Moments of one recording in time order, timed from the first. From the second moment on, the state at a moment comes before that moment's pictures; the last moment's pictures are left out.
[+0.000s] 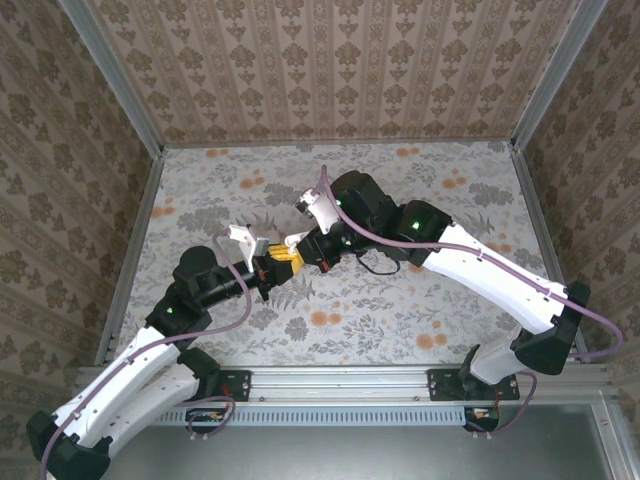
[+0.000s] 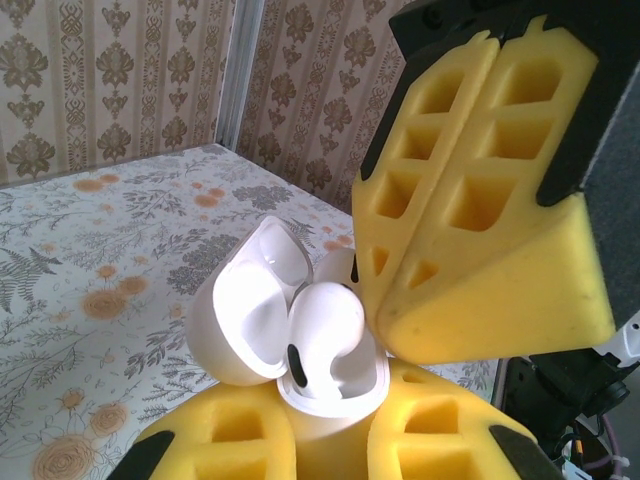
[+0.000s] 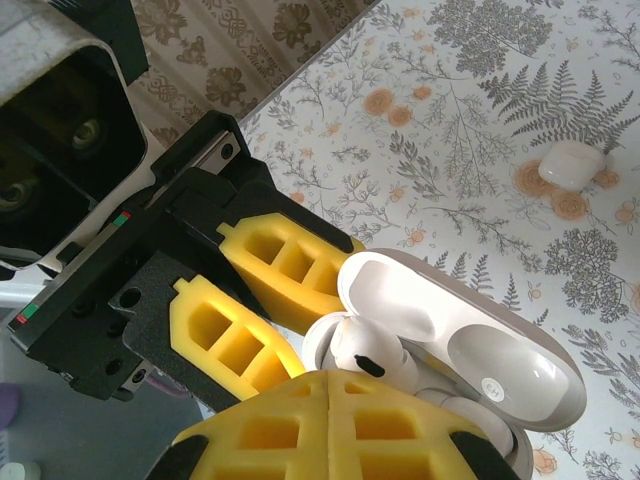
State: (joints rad) left arm -0.68 0.65 0.57 -0.01 0.50 -0.26; right arm 0.91 1.48 1.62 -0.82 -0.29 0.28
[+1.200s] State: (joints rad) left arm -0.68 0.69 0.54 0.20 0.71 -0.25; right arm 0.63 1.29 1.45 -0.69 -0.44 0.52
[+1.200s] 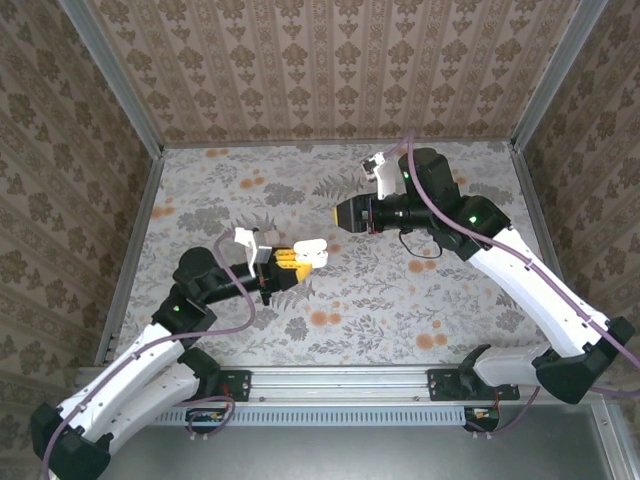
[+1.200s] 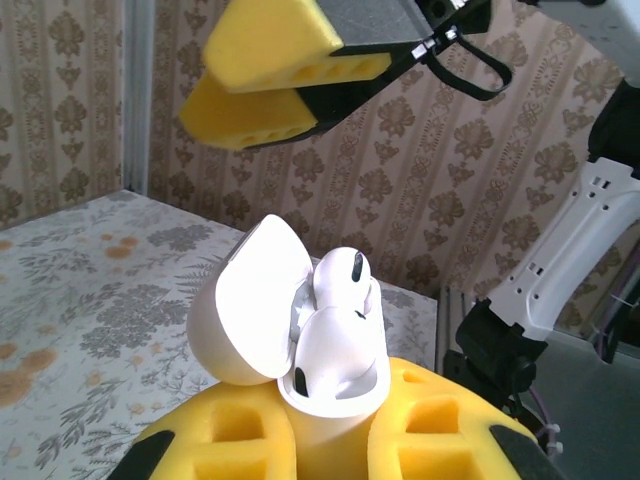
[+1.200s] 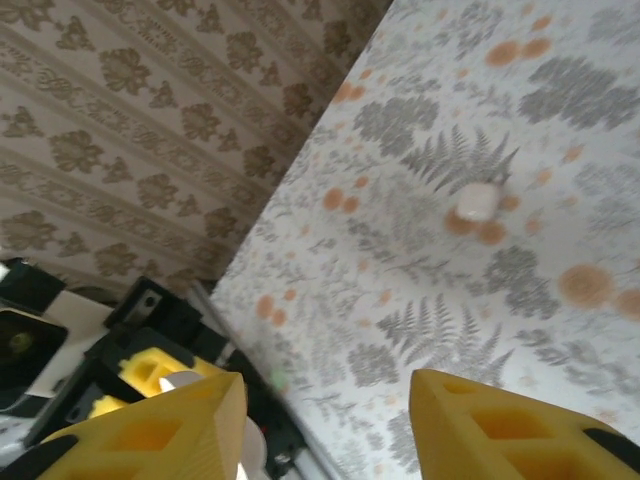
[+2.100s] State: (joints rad) left arm -0.65 0.78 0.58 0.19 0.77 -0.23; right arm 0.66 1.37 1.38 -0.53 -0.77 0.68
